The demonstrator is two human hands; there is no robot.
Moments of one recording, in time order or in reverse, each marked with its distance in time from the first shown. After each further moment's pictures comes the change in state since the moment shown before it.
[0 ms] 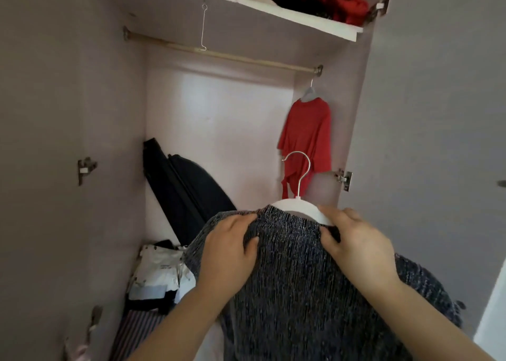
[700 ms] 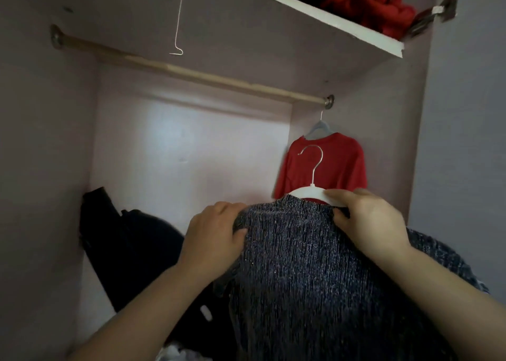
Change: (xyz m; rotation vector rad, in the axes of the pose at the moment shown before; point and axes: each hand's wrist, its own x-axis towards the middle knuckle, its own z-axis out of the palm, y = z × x) left_hand 0.285 -0.155 0.079 0.148 -0.004 0.192; right_hand 0.277 0.052 0.163 -0.158 0.101 0.031
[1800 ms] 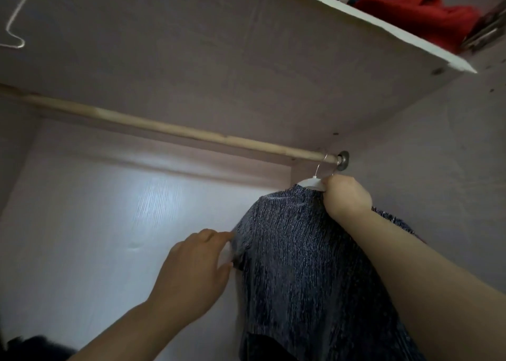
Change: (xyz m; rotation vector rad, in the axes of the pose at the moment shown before) left_hand 0.235 -0.072 0.124 0.164 0.162 0.099; right_hand 0.328 0.067 0.131 -0.054 0.014 0.211
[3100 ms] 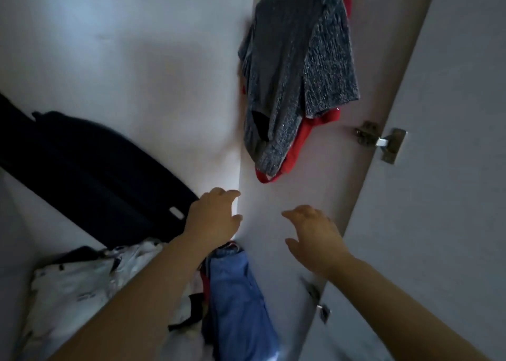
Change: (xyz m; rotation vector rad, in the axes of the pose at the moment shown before) left_hand -0.301 0.087 -0.025 -0.256 -0.786 -0.176; right_hand -0.488 0.052 -0.007 -0.026 -0.716 -0.098
